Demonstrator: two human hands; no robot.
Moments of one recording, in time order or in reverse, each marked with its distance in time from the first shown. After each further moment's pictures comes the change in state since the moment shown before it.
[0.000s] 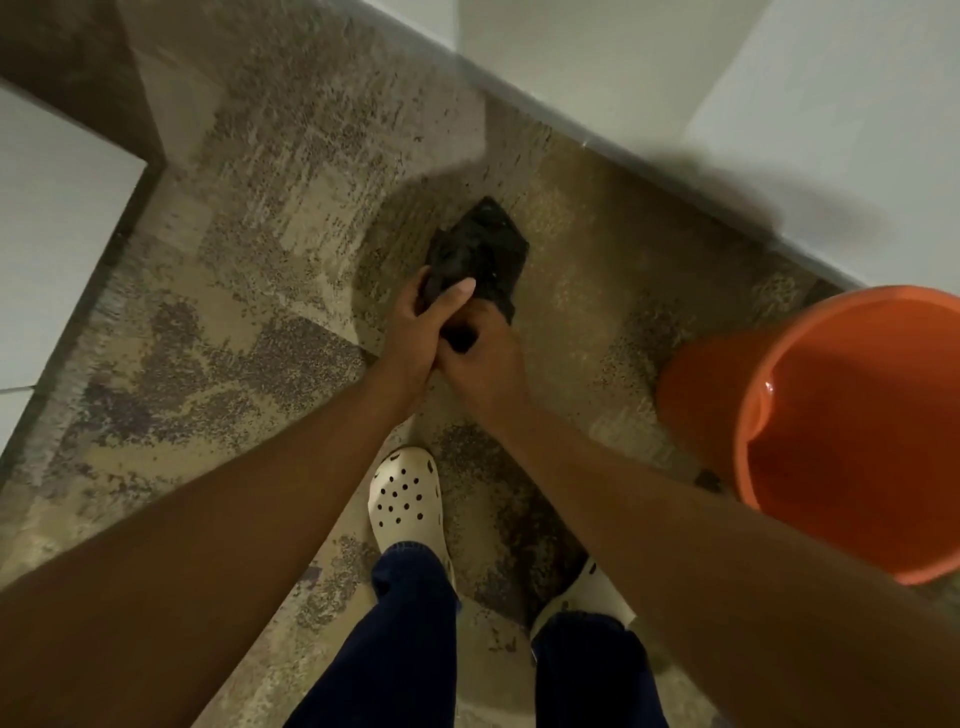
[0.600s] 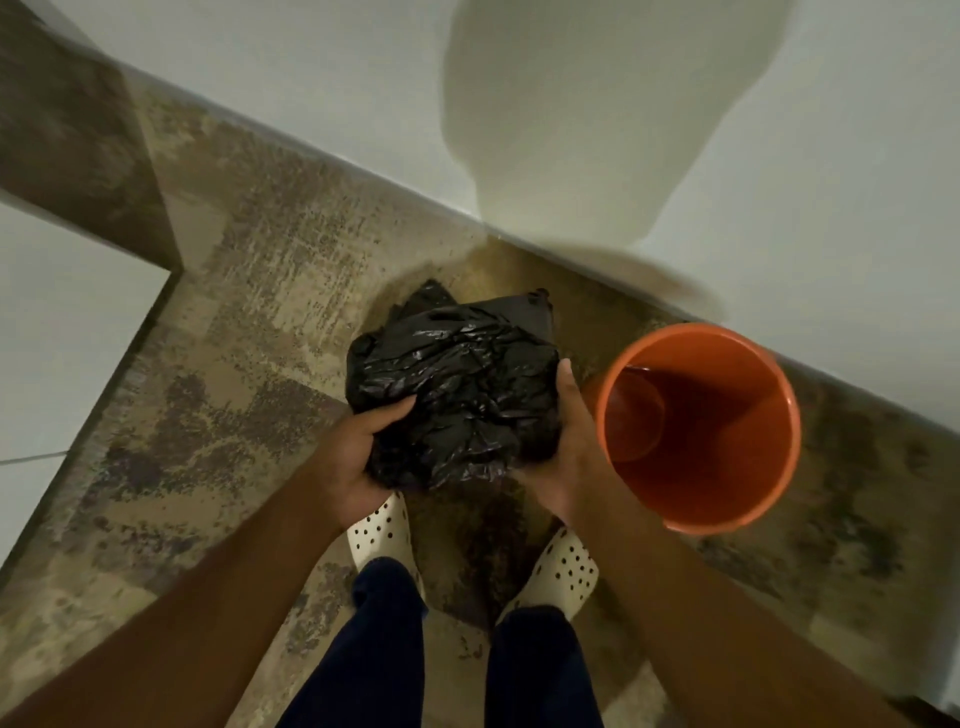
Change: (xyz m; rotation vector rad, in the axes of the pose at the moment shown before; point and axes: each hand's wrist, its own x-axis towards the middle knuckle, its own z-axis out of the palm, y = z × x) left_hand -0.186 0.072 0.021 -0.389 -0.194 -0.385; right_hand -0.128 -0.061 -0.183 1.260 -0.040 0.637
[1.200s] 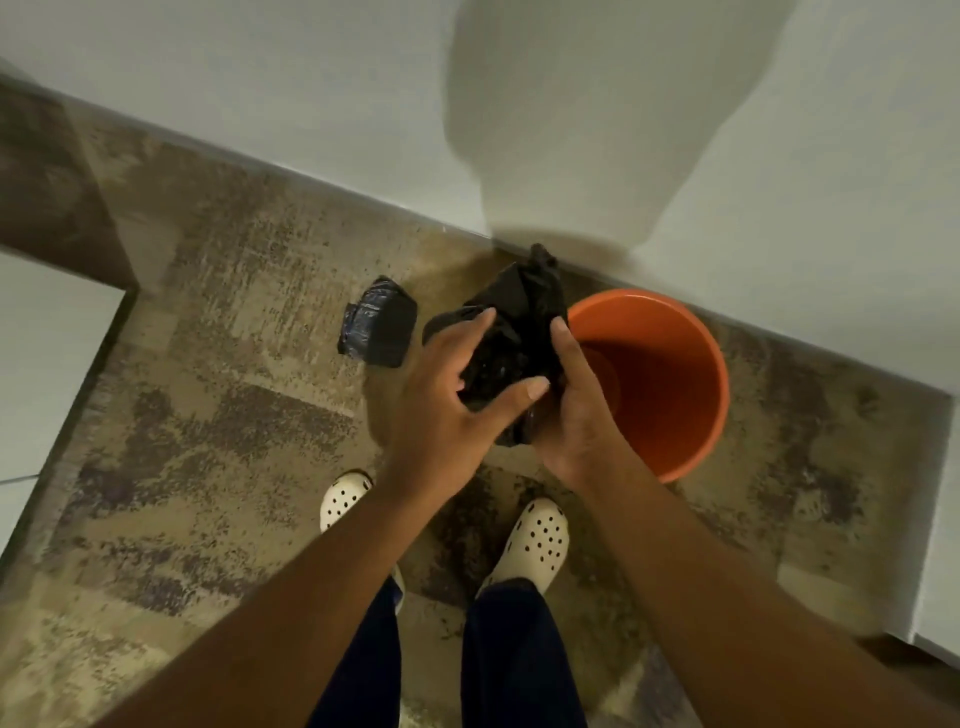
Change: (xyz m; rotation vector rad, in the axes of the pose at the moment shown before) left_hand -0.039 -0.084 0.143 1.160 0.007 0.869; right_hand -0.065 -0.060 -0.036 -0.061 -0.032 -0.208
